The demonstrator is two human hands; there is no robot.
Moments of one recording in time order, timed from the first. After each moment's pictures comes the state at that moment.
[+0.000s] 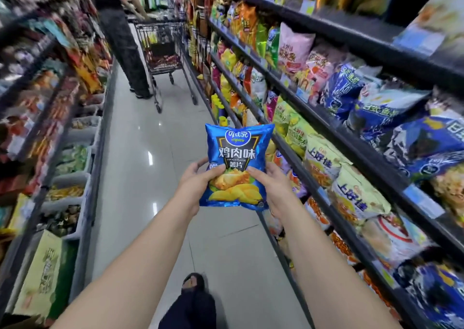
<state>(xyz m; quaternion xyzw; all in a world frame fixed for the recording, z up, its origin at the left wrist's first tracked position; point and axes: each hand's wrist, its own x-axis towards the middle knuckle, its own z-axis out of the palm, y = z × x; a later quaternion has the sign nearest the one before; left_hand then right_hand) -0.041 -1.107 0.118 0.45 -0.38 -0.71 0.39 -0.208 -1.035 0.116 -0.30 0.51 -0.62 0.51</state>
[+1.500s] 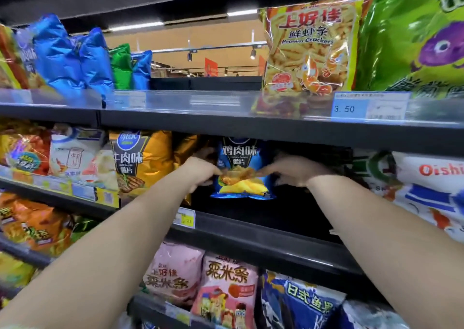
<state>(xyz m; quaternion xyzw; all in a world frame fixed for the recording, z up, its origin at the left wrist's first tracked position) -0.601 -1.560 0.413 0.10 -0.76 -0.62 0.14 -0.671 -1.353 0.426 -0.22 0.78 -0.56 0.18</state>
